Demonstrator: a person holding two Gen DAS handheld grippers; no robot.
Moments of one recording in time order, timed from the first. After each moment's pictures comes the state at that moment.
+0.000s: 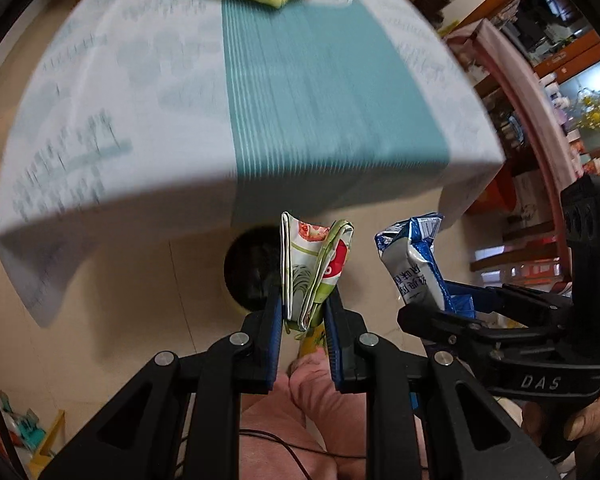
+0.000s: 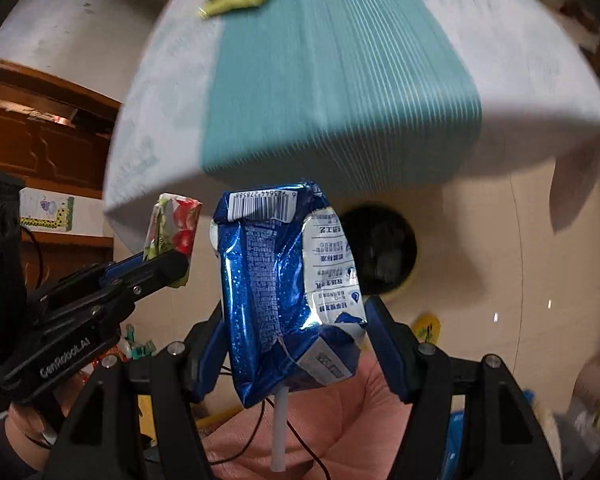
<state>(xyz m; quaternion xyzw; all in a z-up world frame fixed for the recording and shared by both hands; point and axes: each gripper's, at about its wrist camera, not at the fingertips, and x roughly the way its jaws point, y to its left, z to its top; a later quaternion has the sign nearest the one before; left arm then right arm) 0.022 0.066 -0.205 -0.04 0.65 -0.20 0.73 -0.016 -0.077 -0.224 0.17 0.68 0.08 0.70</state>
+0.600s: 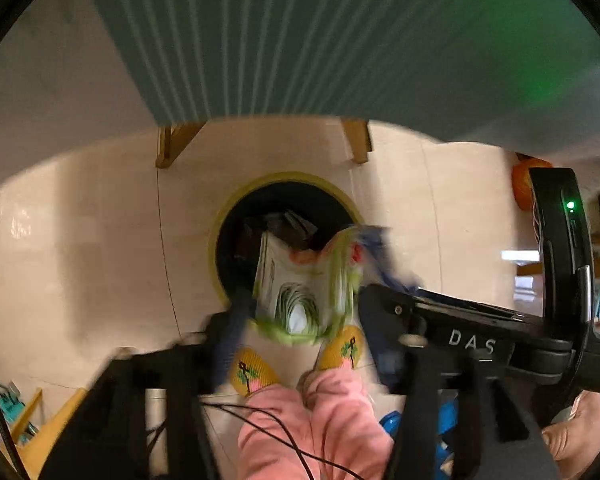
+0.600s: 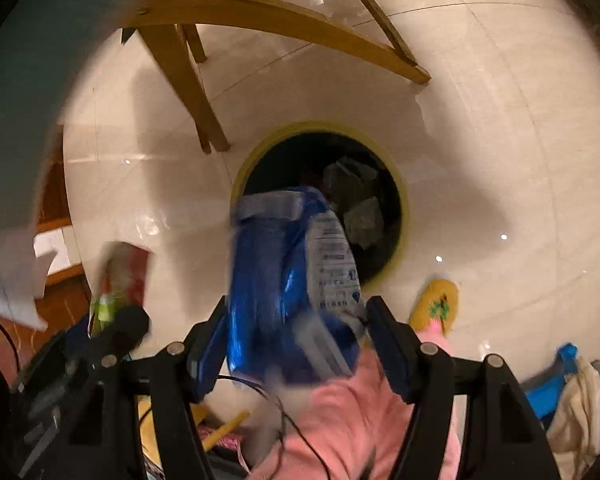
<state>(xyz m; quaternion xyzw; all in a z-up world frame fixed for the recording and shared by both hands) 0.026 0.032 -0.439 -0.03 0.70 -0.12 0.71 -0.002 -0.122 -0.496 0.25 0.74 0.01 0.62</state>
